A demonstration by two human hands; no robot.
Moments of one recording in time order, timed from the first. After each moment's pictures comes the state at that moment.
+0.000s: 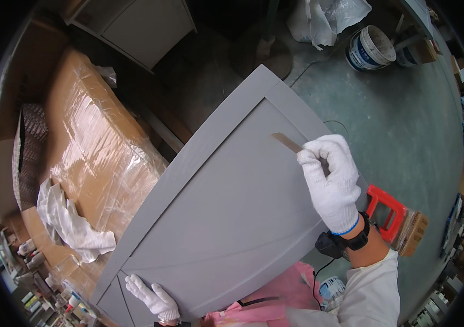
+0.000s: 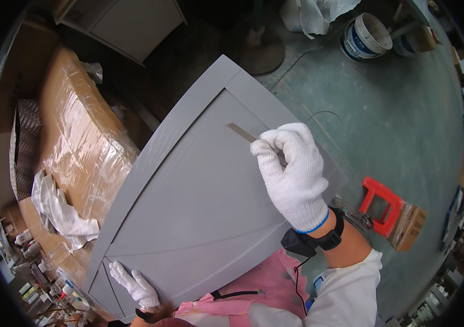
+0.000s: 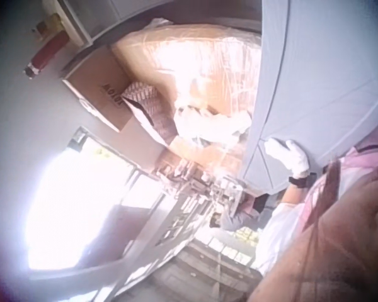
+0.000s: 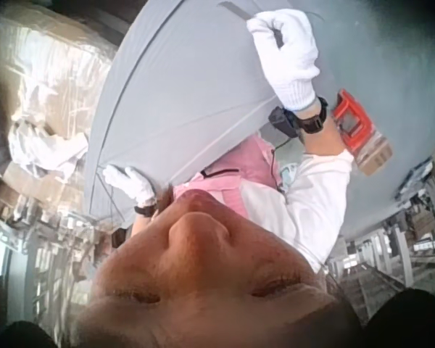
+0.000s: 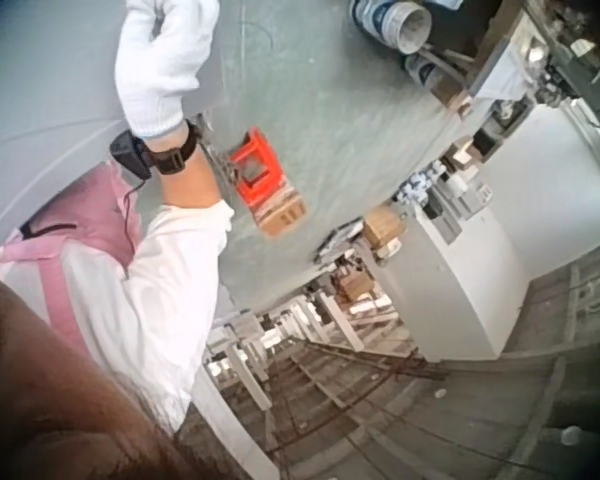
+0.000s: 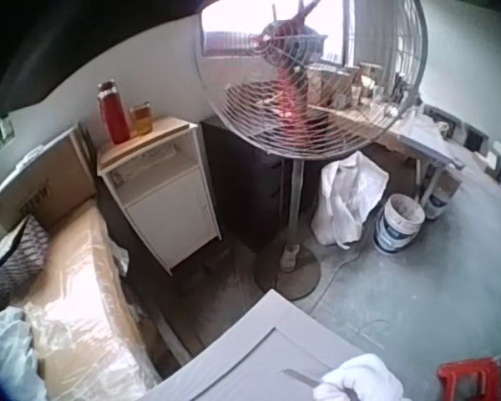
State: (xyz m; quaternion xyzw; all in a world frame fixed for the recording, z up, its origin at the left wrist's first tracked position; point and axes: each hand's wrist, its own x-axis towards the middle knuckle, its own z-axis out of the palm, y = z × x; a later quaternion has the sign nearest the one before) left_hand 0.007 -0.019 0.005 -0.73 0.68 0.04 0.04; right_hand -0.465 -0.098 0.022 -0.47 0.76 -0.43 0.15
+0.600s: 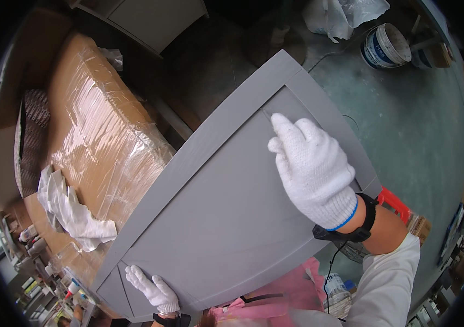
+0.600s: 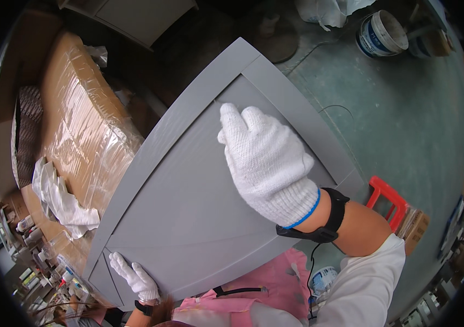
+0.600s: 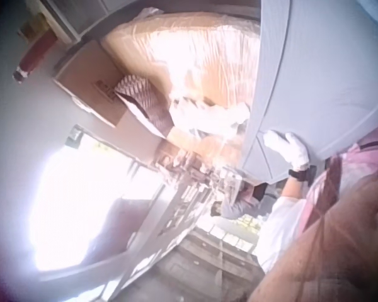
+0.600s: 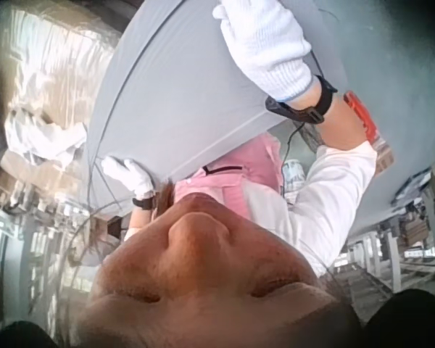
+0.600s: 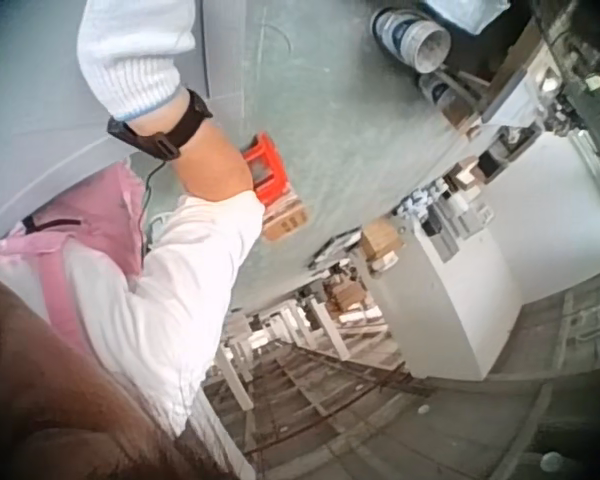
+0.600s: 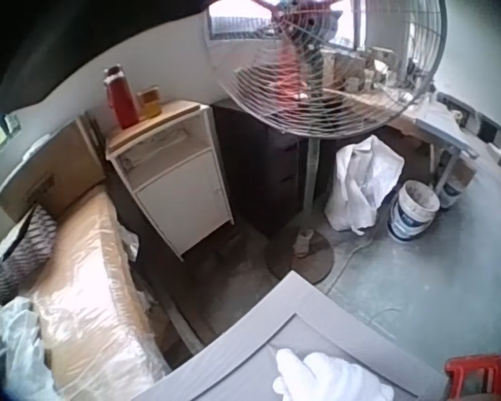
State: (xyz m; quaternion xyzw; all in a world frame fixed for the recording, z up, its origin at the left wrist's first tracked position) left_hand 0.009 -0.016 0.006 -0.73 0.68 0.04 0.04; right_hand -0.437 -0.145 0.026 -0.63 0.74 -0.20 0.12
